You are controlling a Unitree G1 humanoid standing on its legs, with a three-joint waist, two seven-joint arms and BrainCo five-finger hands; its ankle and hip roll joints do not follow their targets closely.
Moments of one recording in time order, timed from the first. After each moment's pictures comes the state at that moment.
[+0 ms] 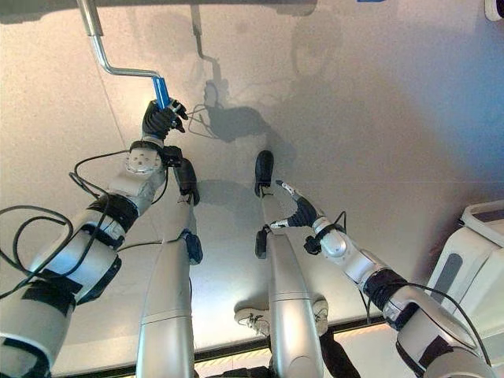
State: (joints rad) left arm -1.12 0.49 -0.67 1.09 -0.76 -0.30 0.23; right arm -0.57 -0.64 0.78 0.52 0.12 -0.31 -0.21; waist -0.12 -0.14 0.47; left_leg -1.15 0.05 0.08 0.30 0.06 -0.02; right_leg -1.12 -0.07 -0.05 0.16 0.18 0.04
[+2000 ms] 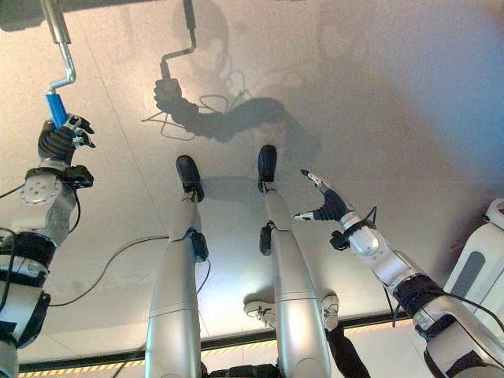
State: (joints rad) left arm -0.74 0.83 -0.29 0.89 -0.78 -0.29 0.08; right arm -0.46 -0.77 0.60 0.42 0.11 -0.33 -0.14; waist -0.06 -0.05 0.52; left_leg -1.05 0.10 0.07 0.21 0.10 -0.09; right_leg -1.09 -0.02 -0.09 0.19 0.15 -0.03
